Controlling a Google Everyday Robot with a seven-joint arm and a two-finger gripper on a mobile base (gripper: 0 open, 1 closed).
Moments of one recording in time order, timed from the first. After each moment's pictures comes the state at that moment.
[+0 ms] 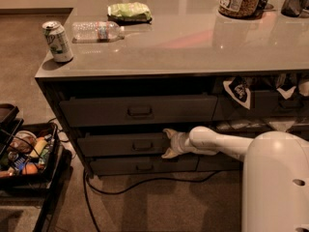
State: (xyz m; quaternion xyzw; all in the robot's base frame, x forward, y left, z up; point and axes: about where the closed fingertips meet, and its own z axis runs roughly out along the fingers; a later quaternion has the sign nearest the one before) arm 0.698 -0.063 0.393 -0.69 0.62 0.02 0.38
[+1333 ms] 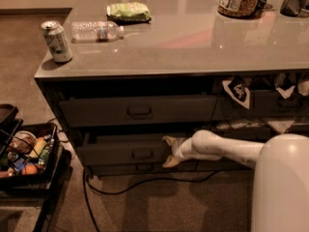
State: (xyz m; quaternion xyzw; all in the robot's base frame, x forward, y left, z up) arm 0.659 -0.064 0.396 -0.70 0.61 0.05 0.37
